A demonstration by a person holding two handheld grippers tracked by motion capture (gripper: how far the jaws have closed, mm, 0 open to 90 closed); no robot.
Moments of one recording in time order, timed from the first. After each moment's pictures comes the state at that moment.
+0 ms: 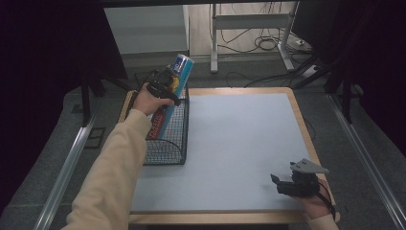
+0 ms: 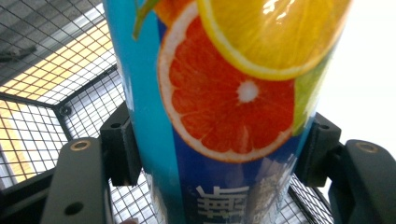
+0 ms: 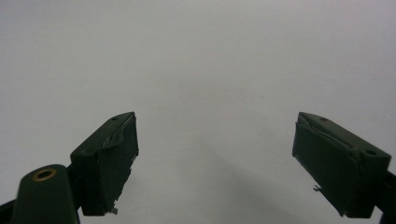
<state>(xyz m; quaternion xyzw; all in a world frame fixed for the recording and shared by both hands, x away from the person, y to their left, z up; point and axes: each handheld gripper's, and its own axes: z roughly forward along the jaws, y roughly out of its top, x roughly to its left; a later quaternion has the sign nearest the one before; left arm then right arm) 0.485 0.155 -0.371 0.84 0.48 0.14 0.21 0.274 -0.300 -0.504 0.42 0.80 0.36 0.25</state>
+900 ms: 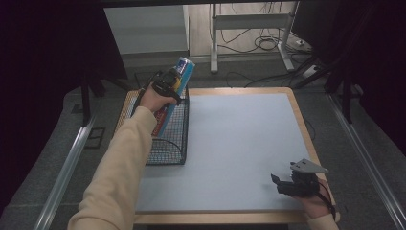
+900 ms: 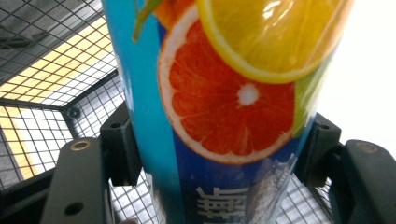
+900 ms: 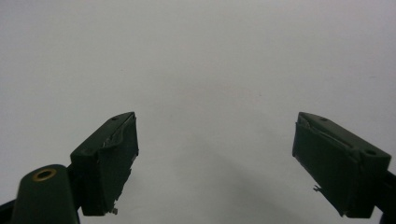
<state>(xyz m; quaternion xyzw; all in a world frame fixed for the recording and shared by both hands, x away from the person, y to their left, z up) 0.524 0.151 -0.398 0.84 0.49 0.15 0.16 0.275 -0.301 -0.505 0.42 0.80 0.35 0.25</state>
